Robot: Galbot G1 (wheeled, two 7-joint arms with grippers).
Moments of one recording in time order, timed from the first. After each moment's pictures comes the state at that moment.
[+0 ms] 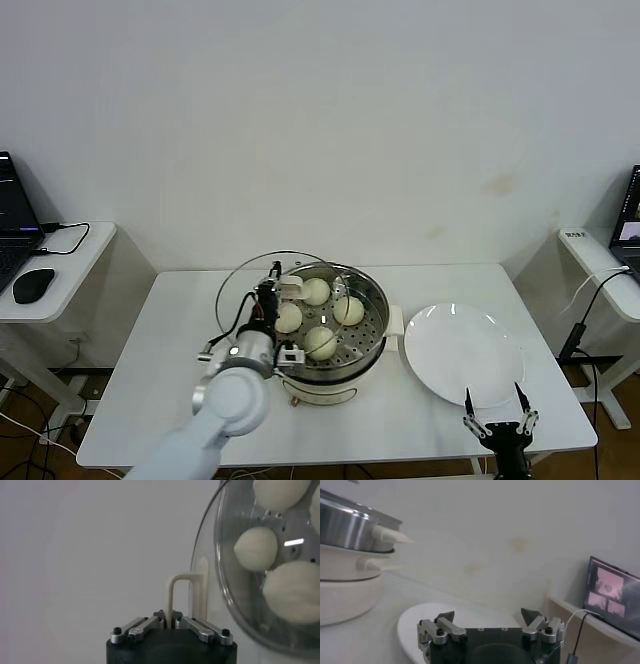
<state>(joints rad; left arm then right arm) 0.89 -1.14 0.08 -1.94 1.27 0.59 0.33 -1.69 1.57 0.82 1.88 -0.24 0.31 -0.05</state>
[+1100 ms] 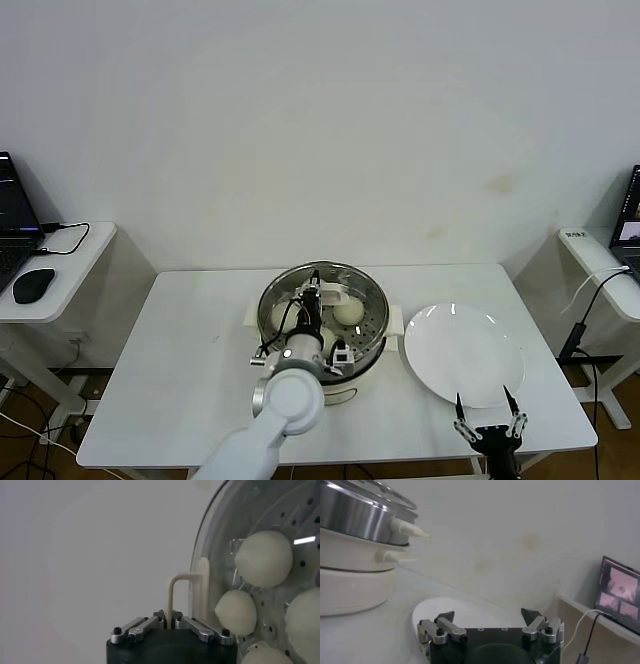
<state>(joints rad) 0.88 -1.37 0.13 -1.82 1.42 0.60 0.37 -1.69 1.58 0.79 1.85 -0.27 0.32 -0.05</state>
